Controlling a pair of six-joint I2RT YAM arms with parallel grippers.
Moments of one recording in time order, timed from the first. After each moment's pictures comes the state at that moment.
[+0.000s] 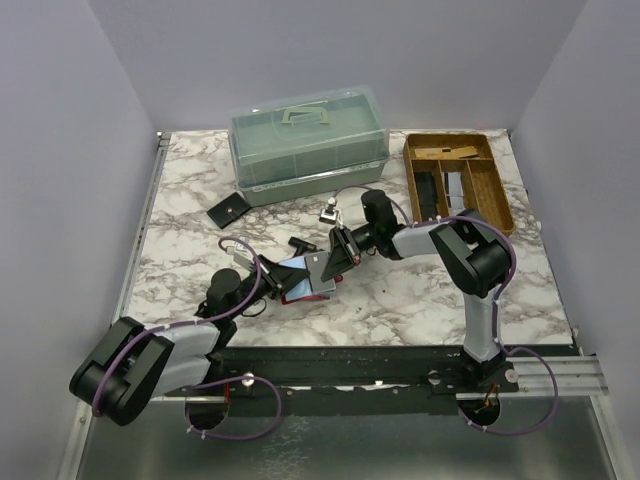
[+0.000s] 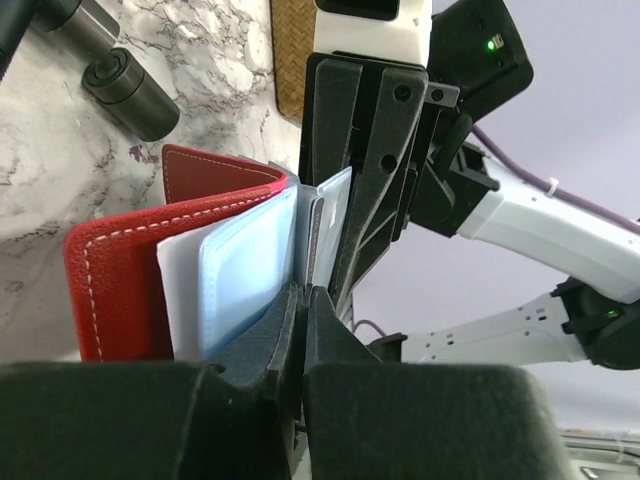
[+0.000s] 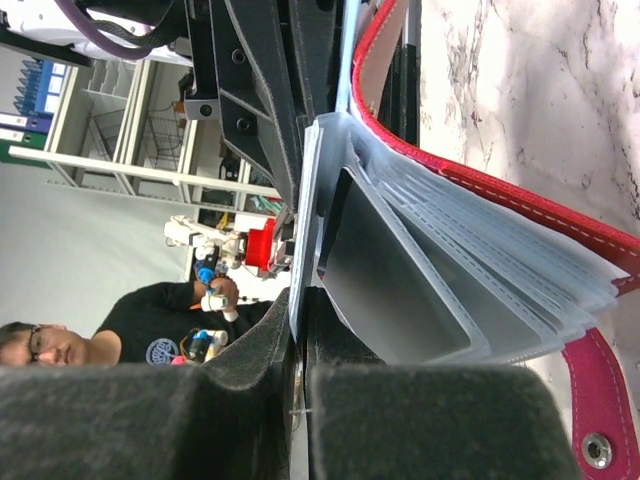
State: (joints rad) left arm -0.51 1.15 0.05 0.99 0.33 -1.33; right arm 0.57 2.04 1.01 0.60 -1.48 0.83
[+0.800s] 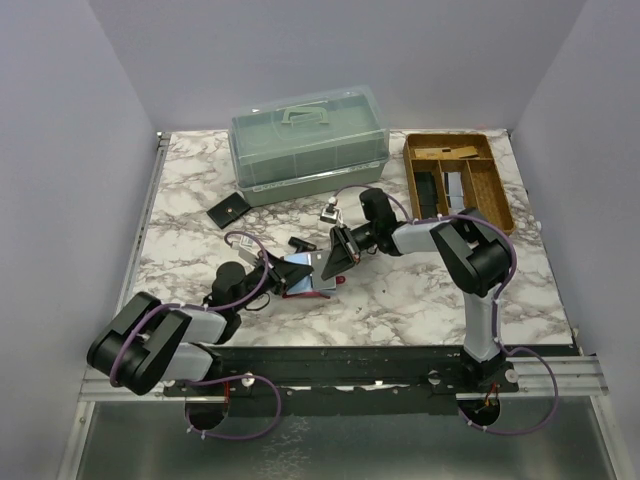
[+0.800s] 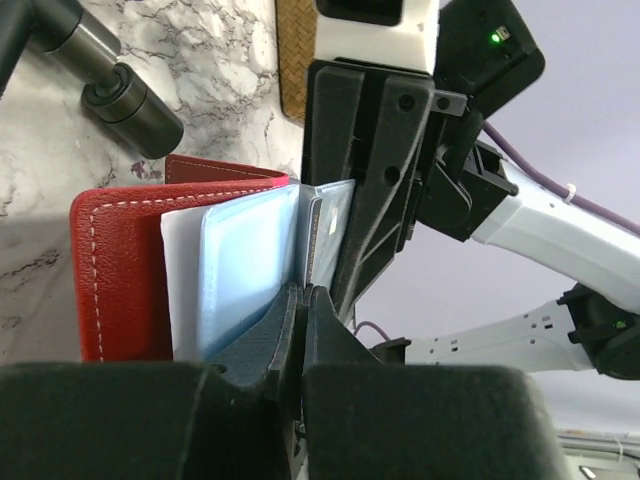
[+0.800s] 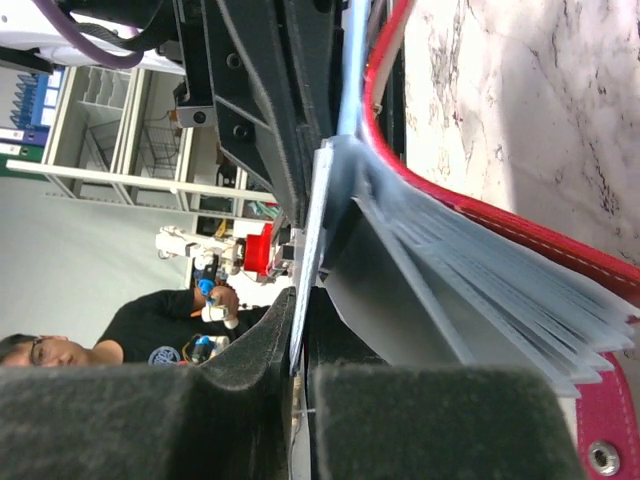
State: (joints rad) left arm -0.49 1.31 0.10 1.08 0.37 -1.33; right arm 0.57 2.04 1.05 0.42 -1.46 0.71
